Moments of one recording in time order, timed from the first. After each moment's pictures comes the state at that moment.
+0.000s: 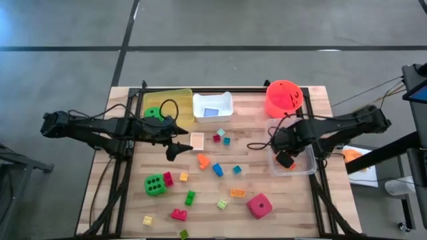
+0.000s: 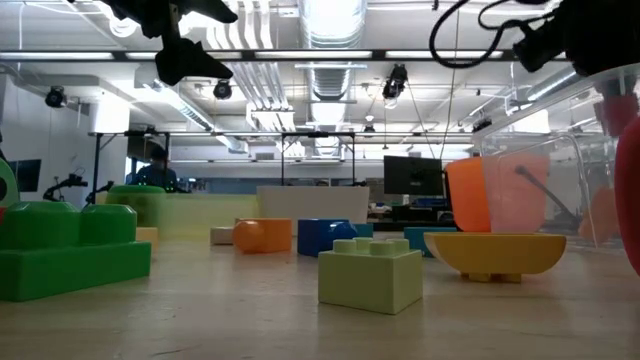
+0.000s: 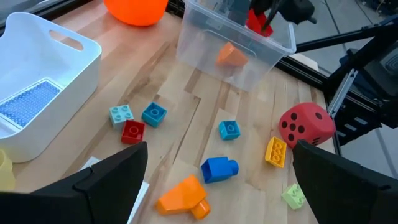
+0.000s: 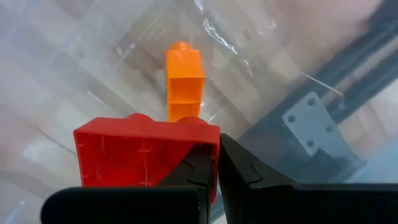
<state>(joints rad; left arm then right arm) -0.06 1.00 0.78 -0.31 -0.11 -0.48 0.18 1.25 1.05 -1.51 0.03 0.94</state>
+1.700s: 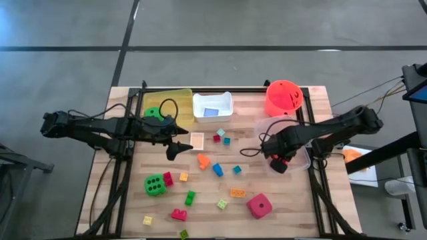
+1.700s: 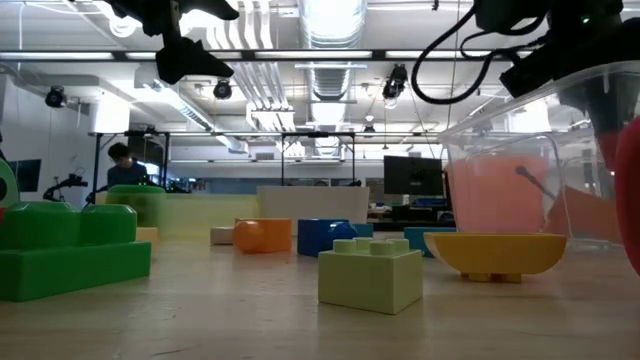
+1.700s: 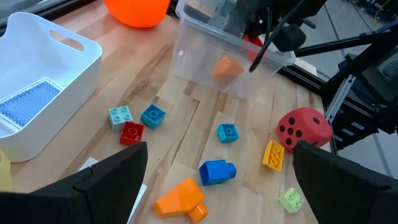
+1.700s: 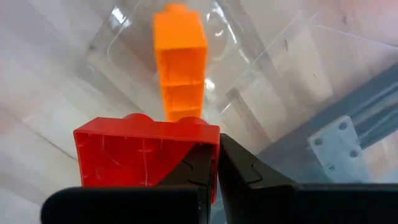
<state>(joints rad) -0.06 1.00 0.79 -0.30 -0.11 -0.49 0.18 1.36 0.99 -1.37 -0.01 0.86</state>
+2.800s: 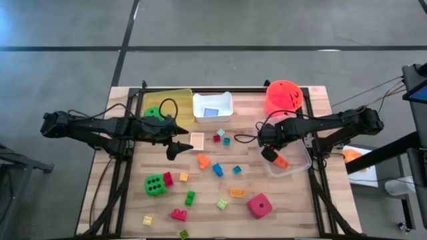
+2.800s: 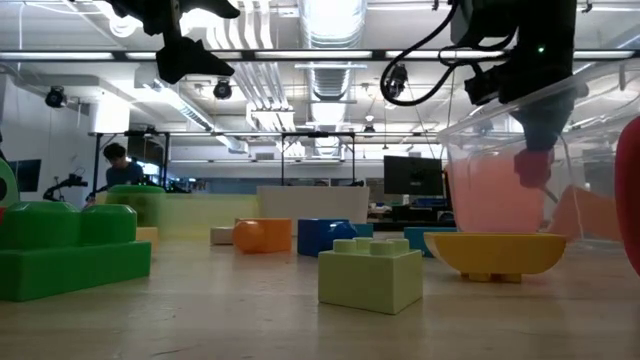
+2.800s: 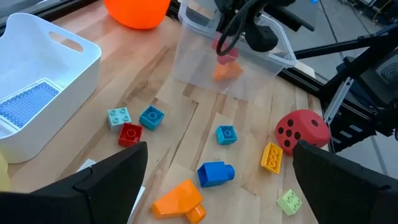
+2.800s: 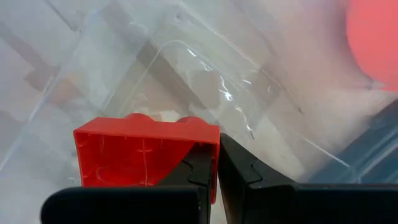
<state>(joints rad) -0.06 1.00 0.79 -0.30 -0.11 -0.50 0.04 1.35 0.95 -1.19 0.21 0.73</state>
